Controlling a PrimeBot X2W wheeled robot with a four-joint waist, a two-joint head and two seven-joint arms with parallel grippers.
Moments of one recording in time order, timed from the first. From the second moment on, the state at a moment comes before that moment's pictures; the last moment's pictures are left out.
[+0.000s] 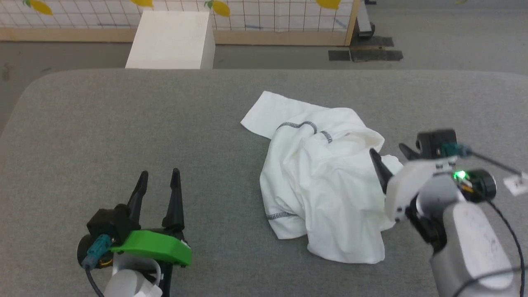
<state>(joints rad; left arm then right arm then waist) -0.09 0.12 -0.11 0.14 -0.34 -0.03 -0.26 -0.33 -0.05 0.02 0.26 0.10 0.13 0.33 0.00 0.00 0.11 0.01</state>
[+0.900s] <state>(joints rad) -0.16 0.06 -0.07 0.20 -0.29 -0.09 -0.26 -0.74 -0.13 -0.19 0.53 -0.05 0.13 0.28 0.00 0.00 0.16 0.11</state>
